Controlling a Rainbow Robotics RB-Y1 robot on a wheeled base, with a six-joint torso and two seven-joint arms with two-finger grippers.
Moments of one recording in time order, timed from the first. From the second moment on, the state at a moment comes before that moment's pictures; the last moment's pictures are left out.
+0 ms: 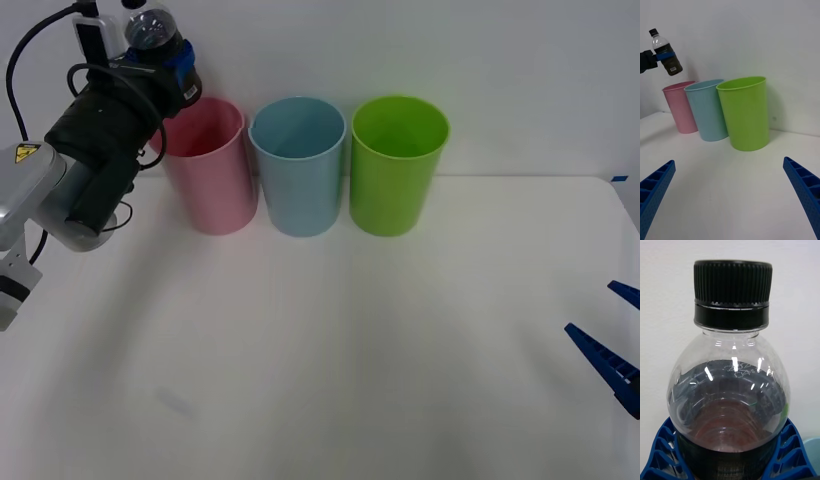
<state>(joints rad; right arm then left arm) 0.35 -0.40 -0.52 -1.66 0.96 -1.22 0.00 -0.59 0.61 -0.25 -1.41 -0.79 0.06 -0.08</state>
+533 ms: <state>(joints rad) 0.35 -0.40 -0.52 -1.66 0.96 -1.22 0.00 -0.59 0.60 -0.25 -1.41 -0.80 0.05 -0.08</state>
